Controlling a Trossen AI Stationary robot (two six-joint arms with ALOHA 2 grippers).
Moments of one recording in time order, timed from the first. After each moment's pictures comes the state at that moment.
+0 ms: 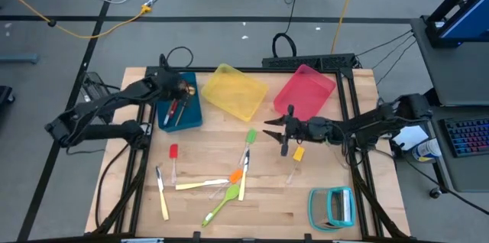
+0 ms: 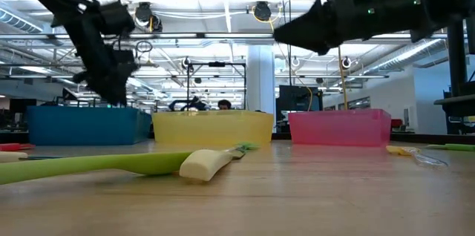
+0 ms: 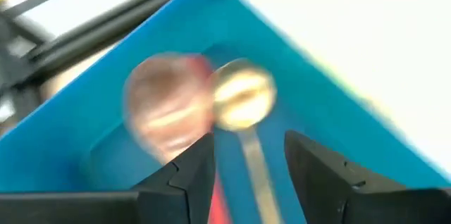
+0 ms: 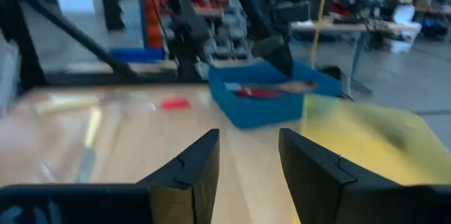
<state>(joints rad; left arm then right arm) 0.77 1.04 0.58 -0.46 -0.14 -0.19 0.08 1.40 0.43 0.91 0.25 -0.01</state>
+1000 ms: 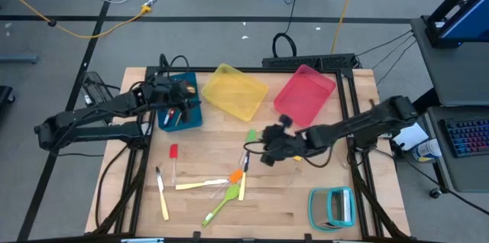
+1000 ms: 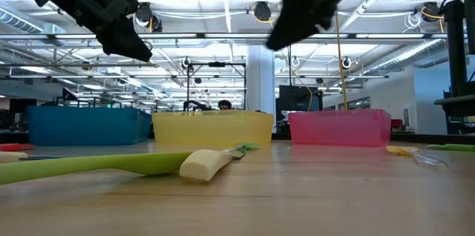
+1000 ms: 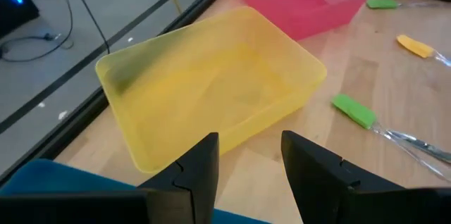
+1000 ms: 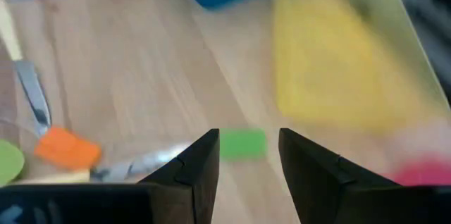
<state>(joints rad) 0.45 0.79 0.58 -0.32 0.02 -0.01 0.27 1.56 1.11 -0.42 0.59 0.47</state>
